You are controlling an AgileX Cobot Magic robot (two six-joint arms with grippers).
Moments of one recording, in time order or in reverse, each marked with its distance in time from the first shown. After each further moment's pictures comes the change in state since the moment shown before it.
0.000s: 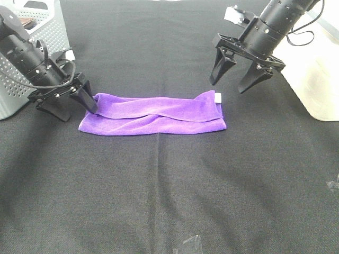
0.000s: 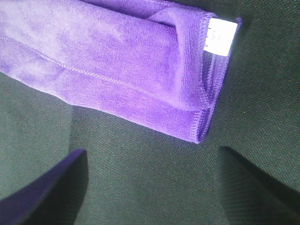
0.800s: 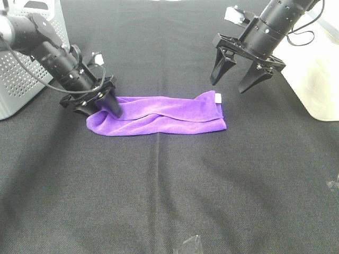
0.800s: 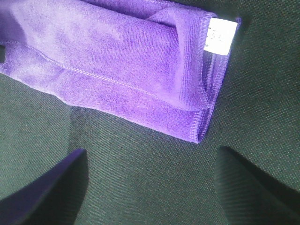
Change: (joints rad) left arm -0.121 0.050 -0.030 -0.062 -0.050 -0.052; right arm 0.000 0.000 0.000 0.000 0.001 0.001
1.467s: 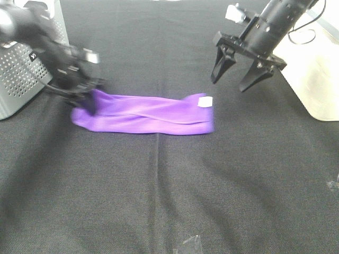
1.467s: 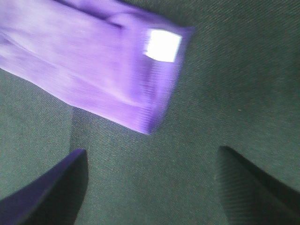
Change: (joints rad) left arm 0.046 -0.008 -0.121 0.250 0.060 -0.051; right arm 0.000 -0.026 0.000 -0.018 0.000 0.022
